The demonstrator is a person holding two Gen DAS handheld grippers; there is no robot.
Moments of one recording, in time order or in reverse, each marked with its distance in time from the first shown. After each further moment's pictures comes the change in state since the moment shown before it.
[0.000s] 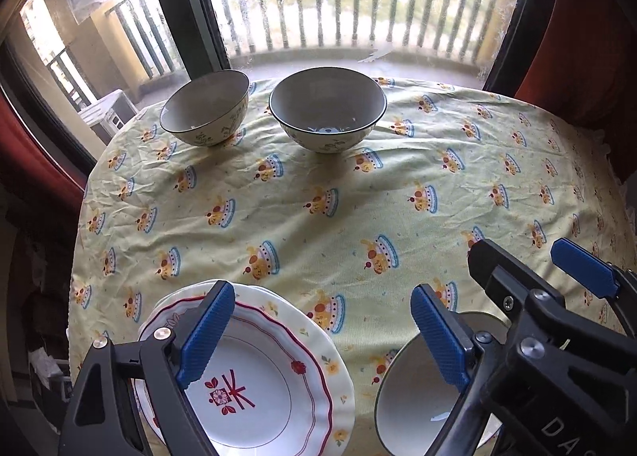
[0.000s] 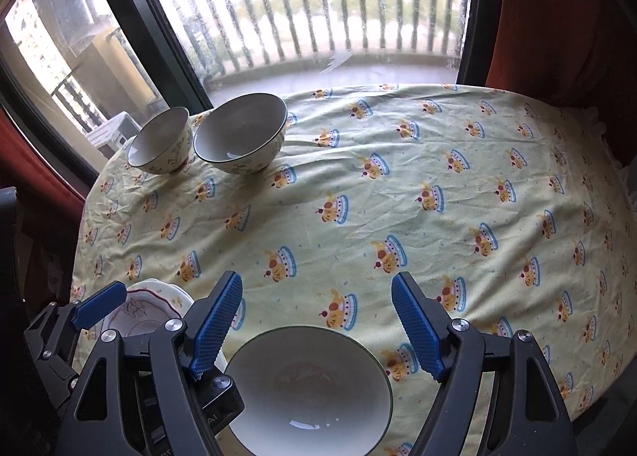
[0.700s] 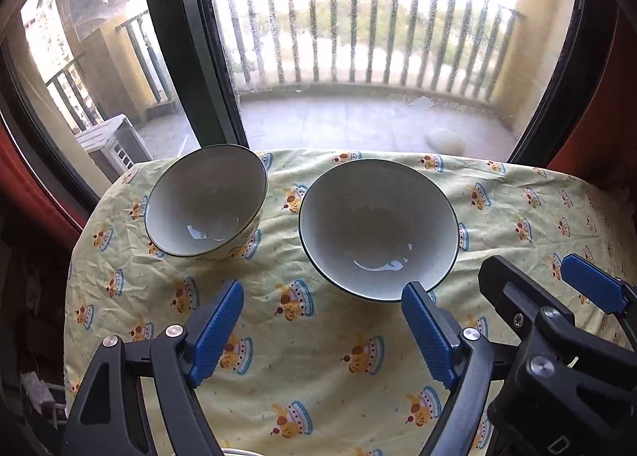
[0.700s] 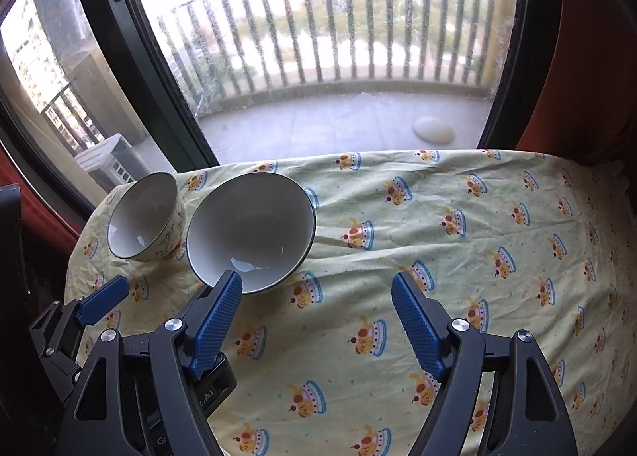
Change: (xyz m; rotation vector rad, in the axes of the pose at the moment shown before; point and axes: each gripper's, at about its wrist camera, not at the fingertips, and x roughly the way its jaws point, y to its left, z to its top) left arm 0.062 0.034 0.107 -0.040 -0.120 0.008; right arm 0.070 0.031 0.106 -0.021 -0.075 -0.020
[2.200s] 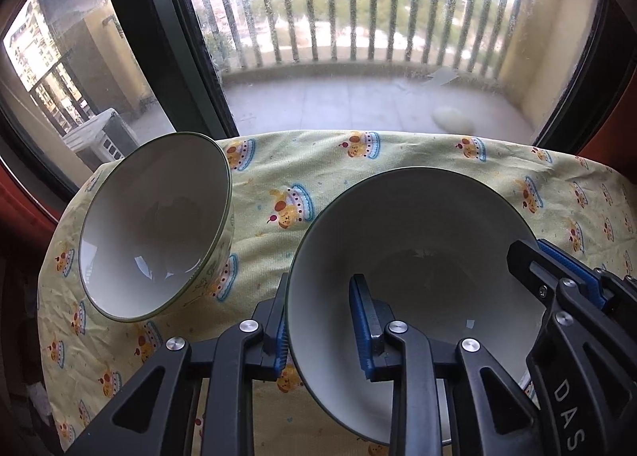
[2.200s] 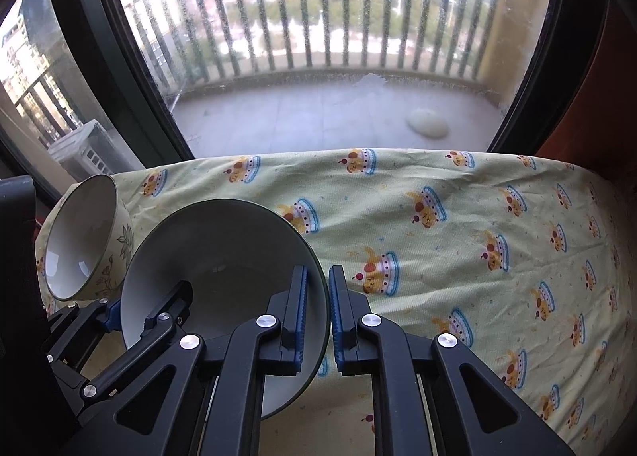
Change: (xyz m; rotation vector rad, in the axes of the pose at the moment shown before) left arm 0.079 0.002 0.018 0.029 0.074 0.021; right arm 0.093 0.013 0.023 -0.019 0.046 -0.062
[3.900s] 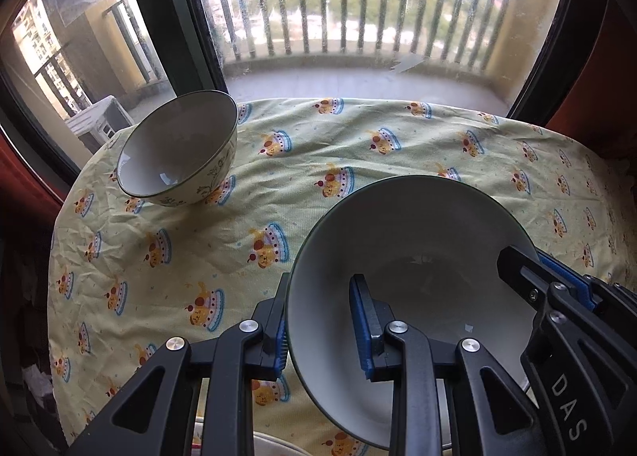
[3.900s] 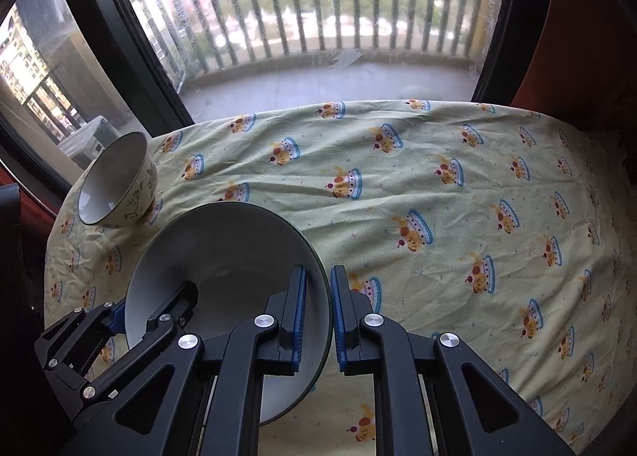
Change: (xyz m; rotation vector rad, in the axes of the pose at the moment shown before) left arm -0.069 -0.020 -0.061 -0.005 0.021 -0.038; right arm -0.071 -0.024 -0.060 0.046 0.051 0.025
